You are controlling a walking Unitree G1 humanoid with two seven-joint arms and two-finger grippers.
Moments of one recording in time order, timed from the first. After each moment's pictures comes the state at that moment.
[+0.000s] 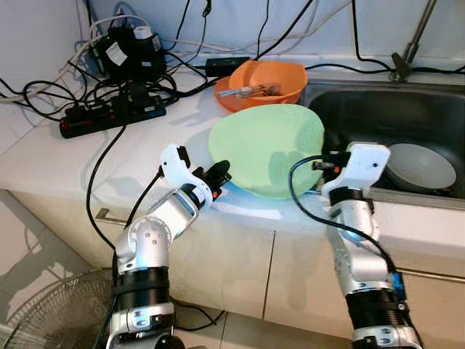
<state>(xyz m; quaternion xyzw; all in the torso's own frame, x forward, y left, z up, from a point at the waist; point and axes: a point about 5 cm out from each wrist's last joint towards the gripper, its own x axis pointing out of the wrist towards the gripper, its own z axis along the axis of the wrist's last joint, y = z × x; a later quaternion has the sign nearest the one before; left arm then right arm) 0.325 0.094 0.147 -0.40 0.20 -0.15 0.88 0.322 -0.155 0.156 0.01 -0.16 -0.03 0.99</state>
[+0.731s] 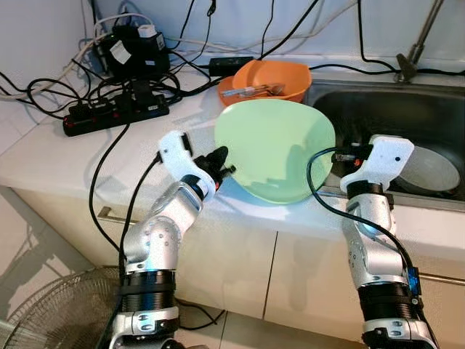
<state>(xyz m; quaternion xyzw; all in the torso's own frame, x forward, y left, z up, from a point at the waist) 0.328 0.089 0.166 -0.37 0.12 -0.15 0.91 0.327 -0.178 0.163 0.00 -0.16 -0.07 0.98</state>
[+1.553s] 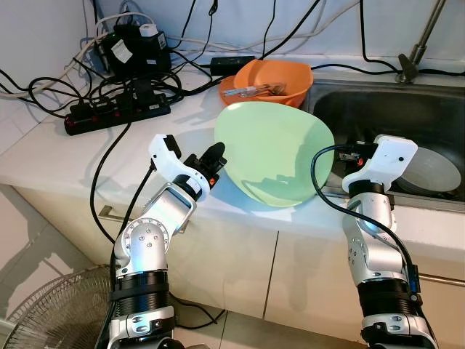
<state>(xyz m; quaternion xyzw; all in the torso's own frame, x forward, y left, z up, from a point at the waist) 0.324 0.095 0.169 -0.46 0.12 -0.17 0.87 0.331 -0.183 0.160 0.03 -0.15 -0.08 0.98</state>
